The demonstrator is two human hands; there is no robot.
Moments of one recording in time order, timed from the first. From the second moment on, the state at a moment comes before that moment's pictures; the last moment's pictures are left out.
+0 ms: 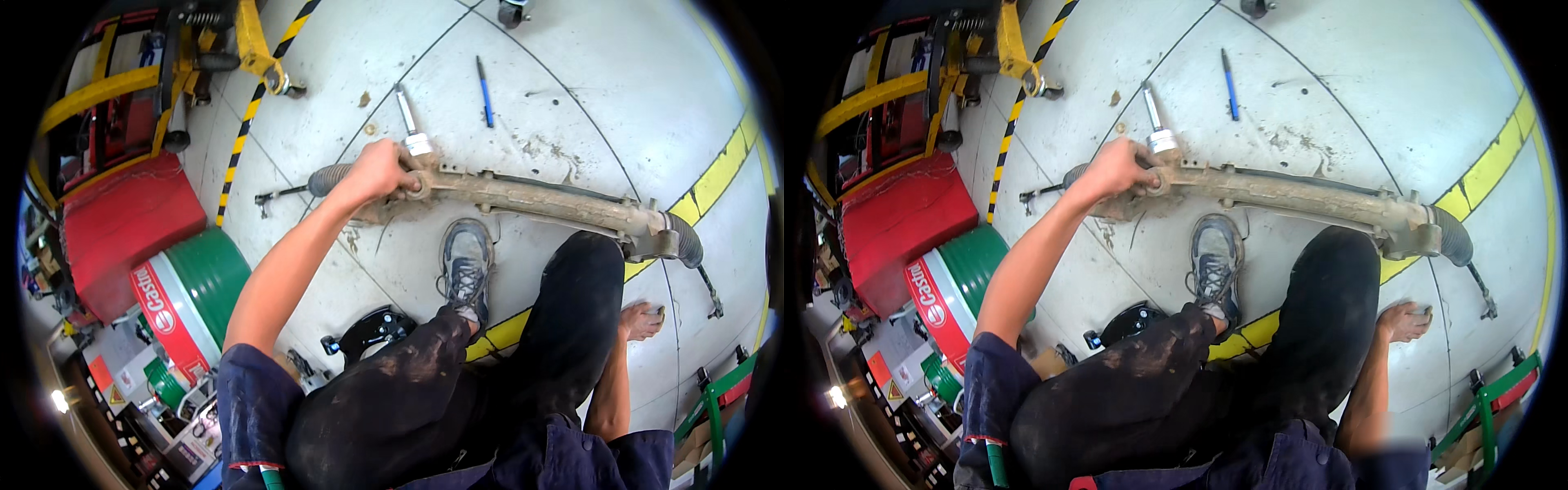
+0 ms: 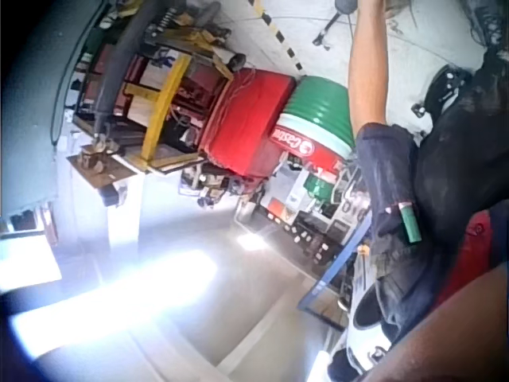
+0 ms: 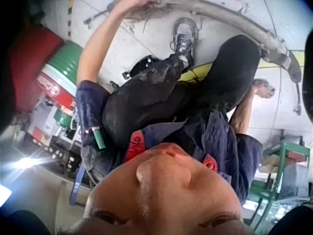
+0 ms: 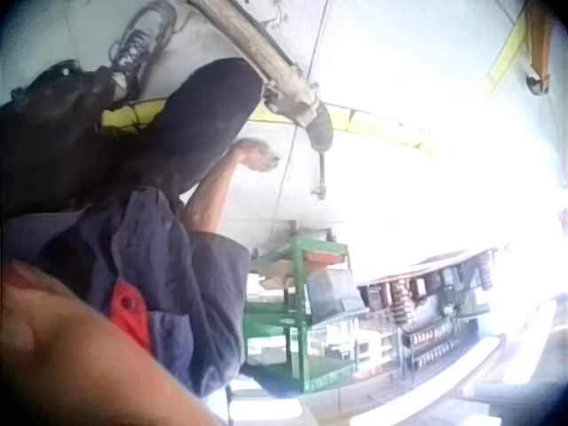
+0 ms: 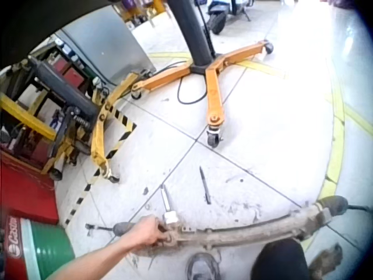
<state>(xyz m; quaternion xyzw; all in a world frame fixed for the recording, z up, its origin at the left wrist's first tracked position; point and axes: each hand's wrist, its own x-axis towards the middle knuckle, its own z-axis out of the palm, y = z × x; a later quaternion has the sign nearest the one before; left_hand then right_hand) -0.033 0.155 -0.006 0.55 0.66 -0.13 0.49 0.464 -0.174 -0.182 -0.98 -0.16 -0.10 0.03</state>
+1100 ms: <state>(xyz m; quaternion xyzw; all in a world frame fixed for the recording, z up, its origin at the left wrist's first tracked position) -0.052 0.051 0.004 0.81 0.57 -0.05 0.15 0.469 -0.176 -0.192 -0.98 -0.12 -0.12 0.02</state>
